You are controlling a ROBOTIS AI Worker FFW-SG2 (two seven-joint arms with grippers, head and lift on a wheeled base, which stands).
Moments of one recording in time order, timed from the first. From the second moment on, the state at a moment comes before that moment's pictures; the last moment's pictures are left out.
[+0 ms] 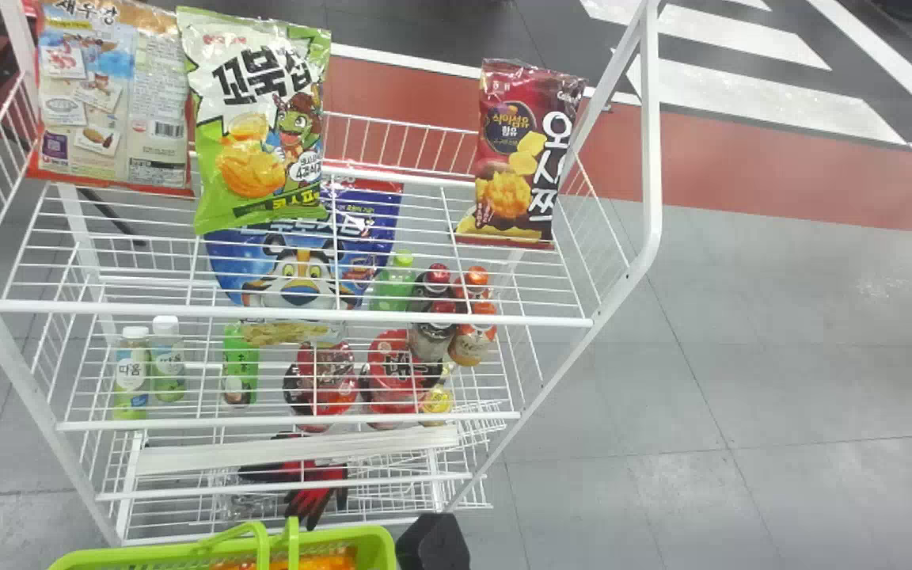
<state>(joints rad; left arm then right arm) 0.72 0.11 -0.15 -2.02 0.01 0.75 -1.15 0.60 -0.32 0.29 -2.02 -0.06 0.70 0.39</state>
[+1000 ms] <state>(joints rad) 0.71 0.10 -0.16 -1.98 0.01 0.73 -1.15 0.78 -0.22 0.09 -2.20 -0.17 -0.13 0.16</state>
